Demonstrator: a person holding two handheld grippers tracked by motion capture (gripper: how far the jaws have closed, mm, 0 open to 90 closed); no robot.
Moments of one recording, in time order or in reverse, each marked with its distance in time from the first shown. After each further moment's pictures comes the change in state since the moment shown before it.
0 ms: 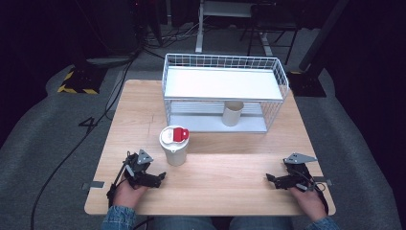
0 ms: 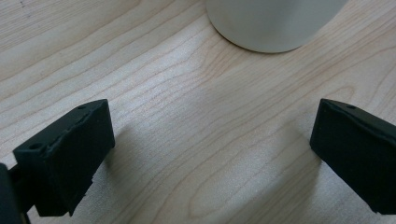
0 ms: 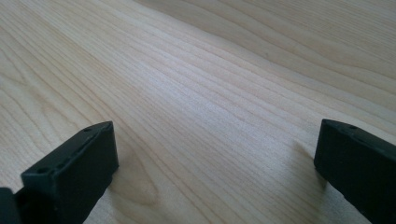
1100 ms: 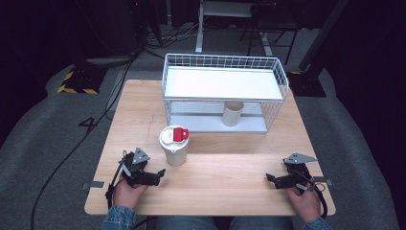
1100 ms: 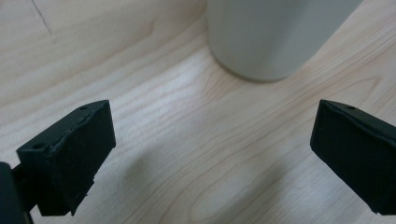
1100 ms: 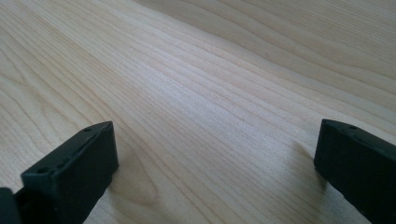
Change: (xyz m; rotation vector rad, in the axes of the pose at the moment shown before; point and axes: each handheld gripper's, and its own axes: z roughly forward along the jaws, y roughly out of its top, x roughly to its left) left arm 0.000 0.003 -0.015 -0.126 -0.026 -0.033; right arm 0.000 0.000 0.000 0.000 -0.001 0.001
